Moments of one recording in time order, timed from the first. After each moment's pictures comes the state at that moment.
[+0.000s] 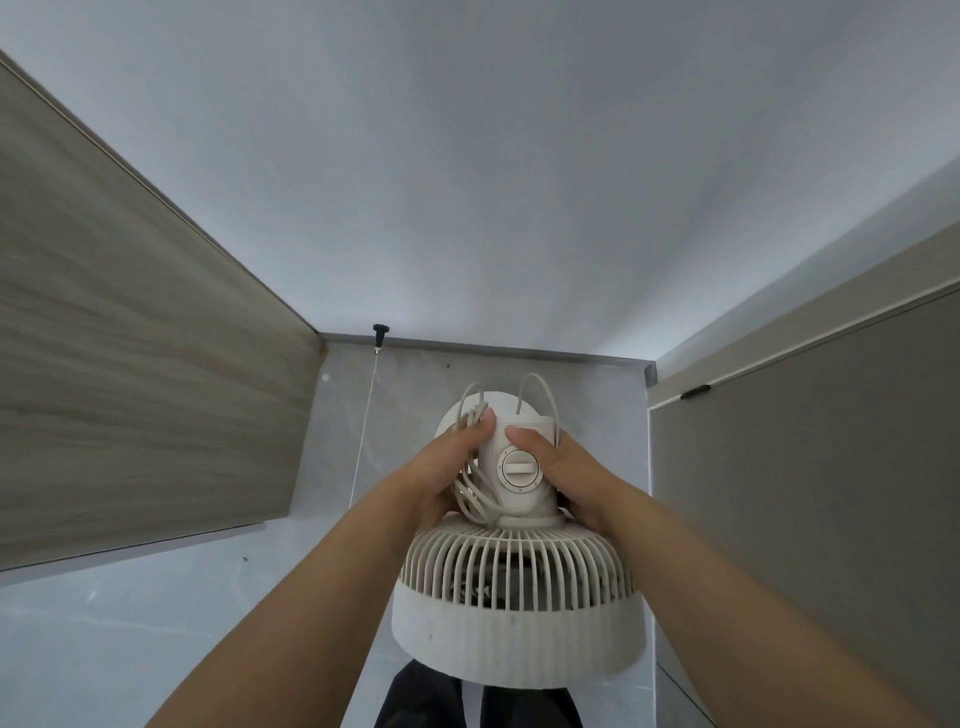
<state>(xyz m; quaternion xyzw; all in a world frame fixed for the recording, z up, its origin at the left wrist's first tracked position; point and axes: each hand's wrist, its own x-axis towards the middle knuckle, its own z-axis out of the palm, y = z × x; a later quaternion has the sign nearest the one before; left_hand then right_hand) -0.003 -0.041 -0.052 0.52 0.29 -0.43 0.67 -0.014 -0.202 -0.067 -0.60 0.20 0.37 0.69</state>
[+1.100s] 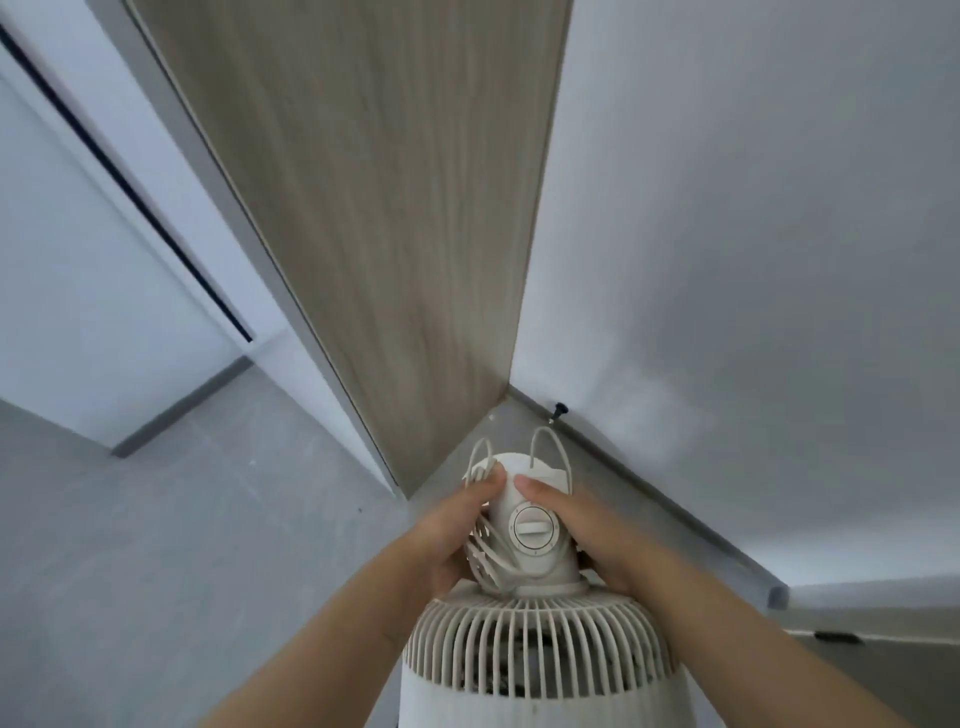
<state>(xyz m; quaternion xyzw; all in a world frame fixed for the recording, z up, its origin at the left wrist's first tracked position) -0.193 0.155 0.086 0.42 0.40 -0.19 0.79 -0.110 0.019 0.108 -0.70 -0.03 0.51 0.50</state>
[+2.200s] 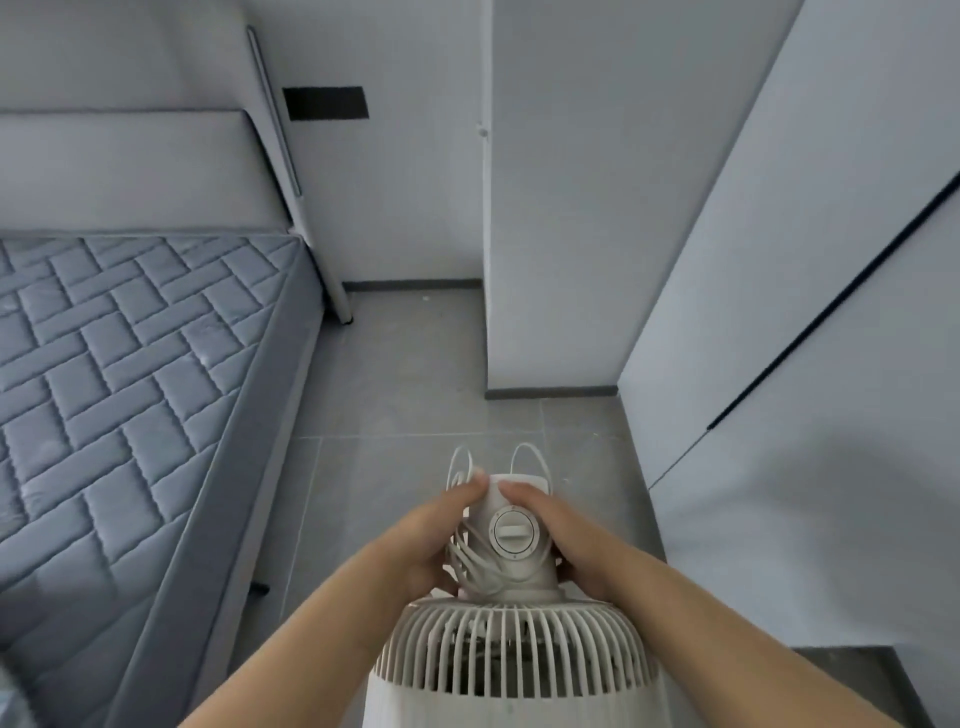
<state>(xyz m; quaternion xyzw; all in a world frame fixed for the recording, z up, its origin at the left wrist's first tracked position) -0.643 0.567 0.115 0.30 0.61 0.11 0.72 -0.480 0.538 0.113 -0.64 -0.33 0.66 0.20</state>
